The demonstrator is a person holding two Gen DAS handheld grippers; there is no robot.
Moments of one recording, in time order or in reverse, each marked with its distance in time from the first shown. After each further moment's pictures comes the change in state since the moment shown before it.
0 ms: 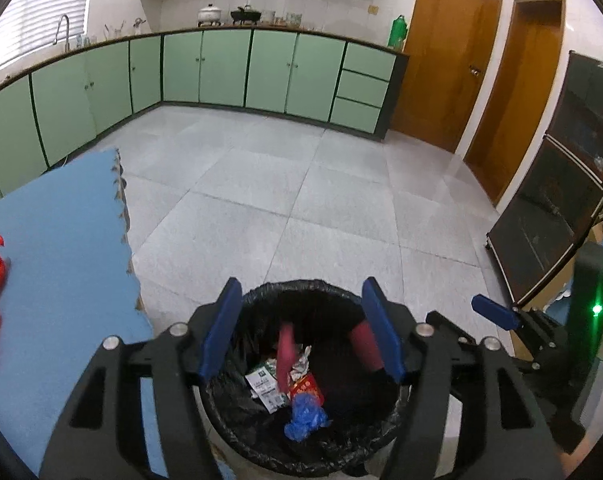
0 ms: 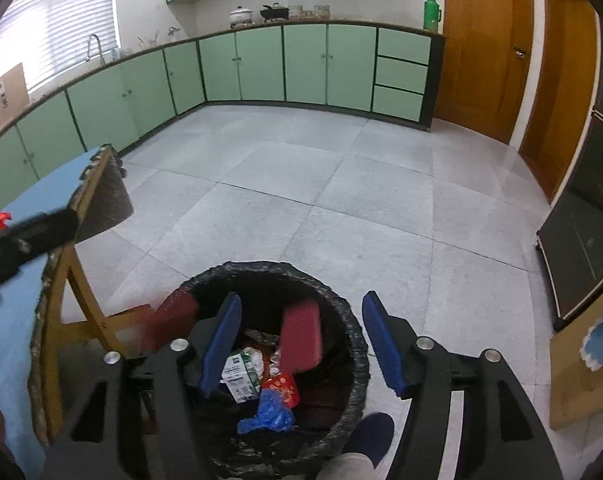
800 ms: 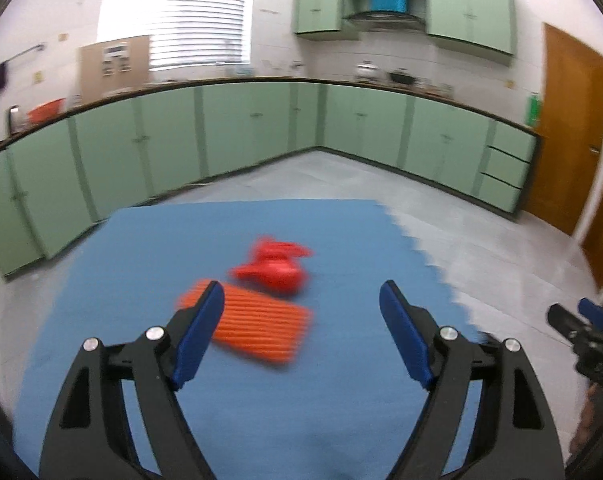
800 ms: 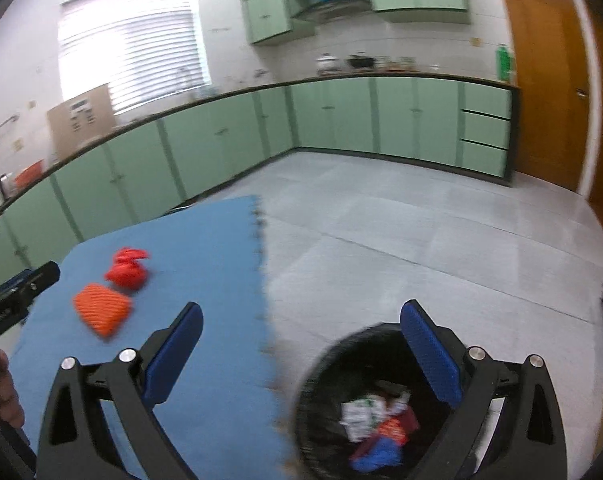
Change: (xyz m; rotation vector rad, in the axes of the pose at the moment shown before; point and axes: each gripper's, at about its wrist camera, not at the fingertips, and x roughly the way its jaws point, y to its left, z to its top) left arm -0.186 0.209 -0.028 -0.228 -0.204 0.509; right arm -0.079 0.178 0.032 -0.102 -0.178 0.313
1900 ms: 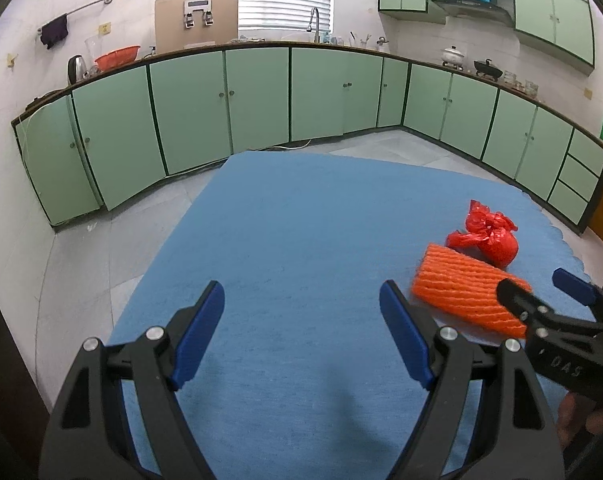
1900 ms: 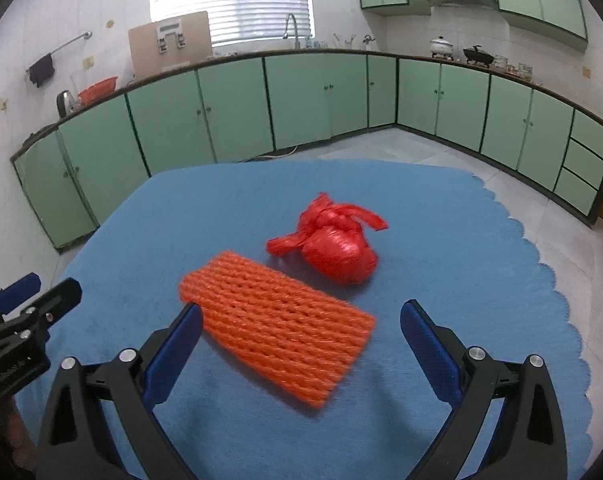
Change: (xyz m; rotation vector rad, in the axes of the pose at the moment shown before) left arm 0.035 0.190 -0.022 -0.122 0.100 0.191; right arm 0.116 0.248 -0.030 -0.234 0.129 0.190
